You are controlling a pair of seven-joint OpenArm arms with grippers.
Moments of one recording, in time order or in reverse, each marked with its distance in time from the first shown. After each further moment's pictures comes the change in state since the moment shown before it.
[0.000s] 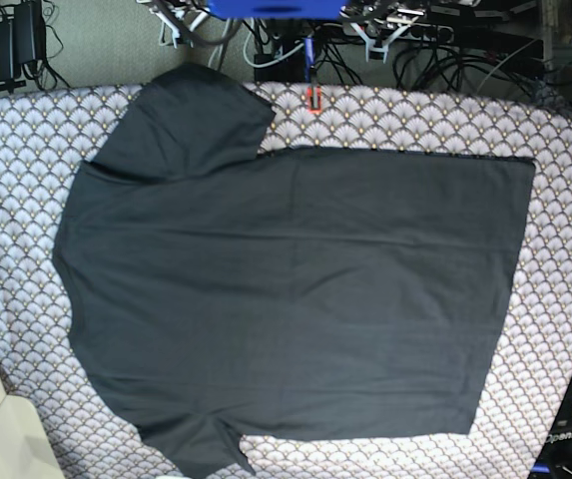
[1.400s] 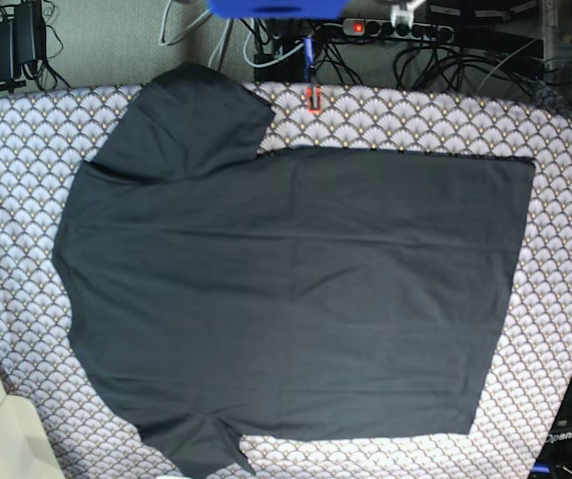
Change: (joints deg) left arm 10.4 -4.2 -0.1 0.5 0.0 -0.9 -12.4; right arm -16.6 6.4 -1.3 -0.2 0.3 0.7 35.6
